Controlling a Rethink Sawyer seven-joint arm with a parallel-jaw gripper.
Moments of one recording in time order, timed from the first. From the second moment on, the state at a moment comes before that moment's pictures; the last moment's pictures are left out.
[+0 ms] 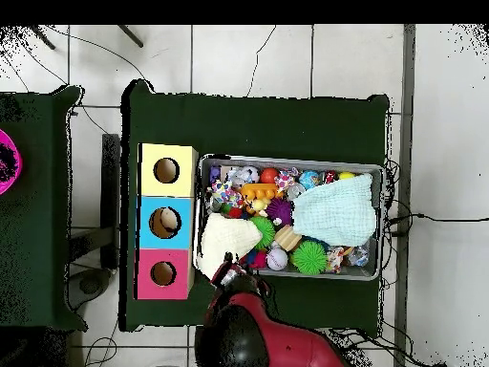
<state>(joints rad) -0.42 -1.13 0.13 2.32 -0.13 0.12 2.09</state>
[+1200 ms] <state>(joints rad) -0.57 -0.99 0.11 2.01 -0.51 0.19 2.09</state>
